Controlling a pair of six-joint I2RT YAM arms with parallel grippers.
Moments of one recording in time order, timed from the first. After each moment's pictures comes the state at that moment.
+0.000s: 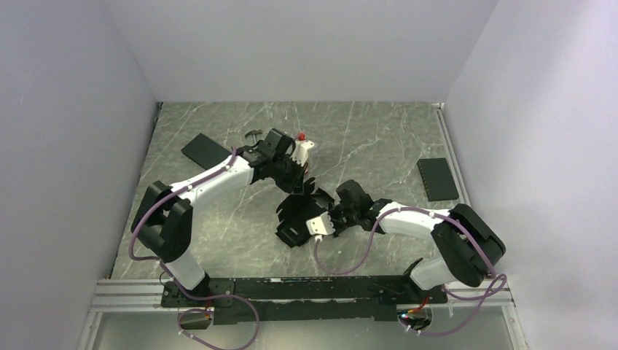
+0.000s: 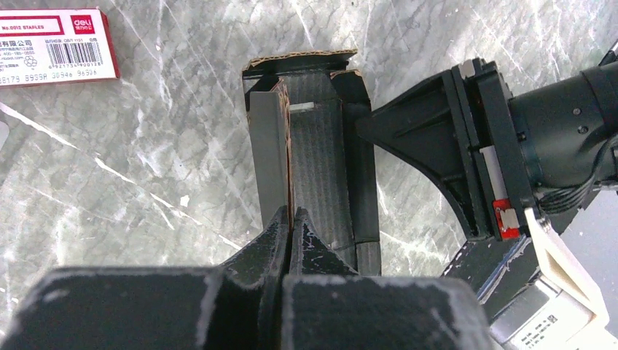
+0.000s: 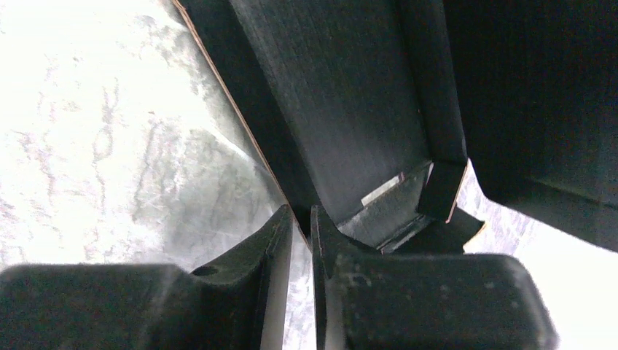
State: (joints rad) left arm -0.66 1.65 1.25 -0.51 0.39 -0.03; right arm 0.73 1.42 0.58 -0.07 -0.38 -1.29
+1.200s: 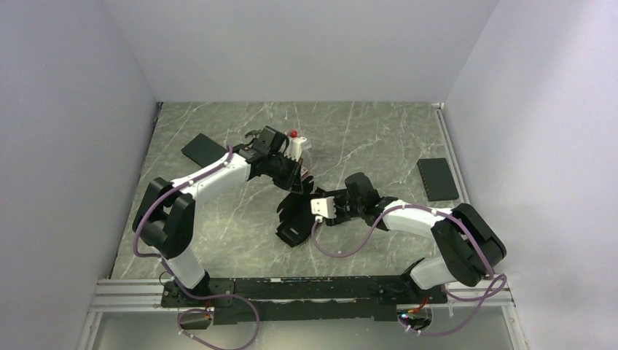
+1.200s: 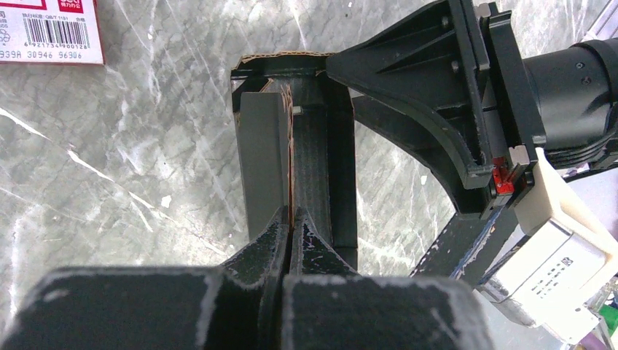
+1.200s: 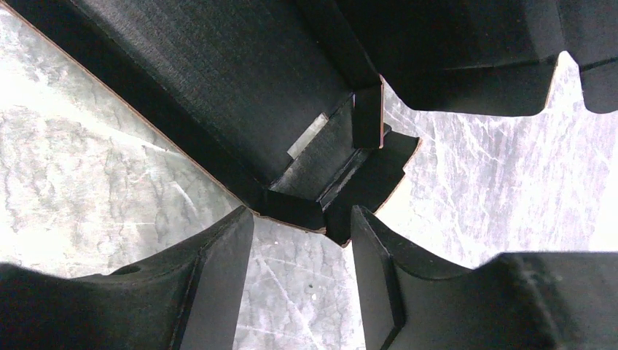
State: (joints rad) left arm -0.59 1.68 1.23 -0.48 0.50 -0.13; right arm 0.63 1.42 0.56 0.09 -0.36 -1.11
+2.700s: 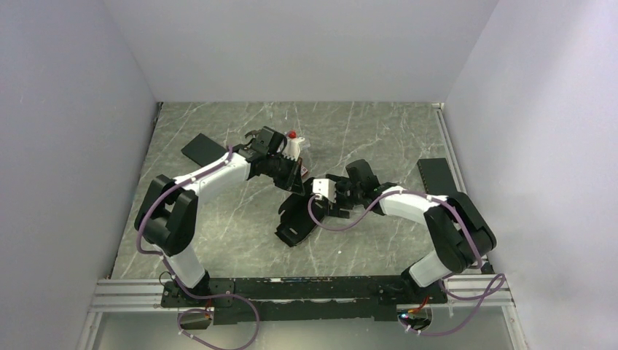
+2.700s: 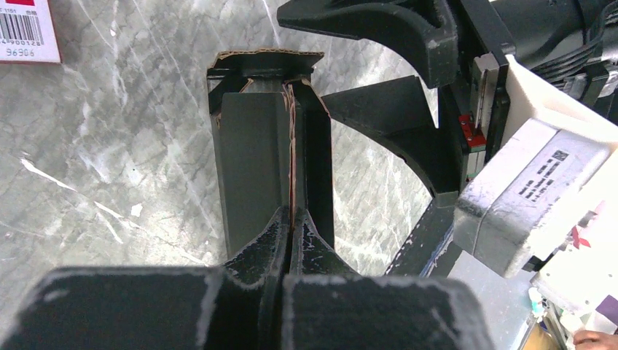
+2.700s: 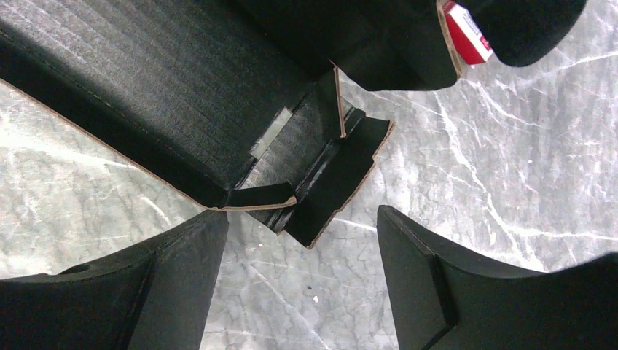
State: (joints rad) left arm -0.57 1.70 1.22 -0.44 0.60 -0.17; right arm 0.54 1.52 0.69 0.00 -0.44 -0.94
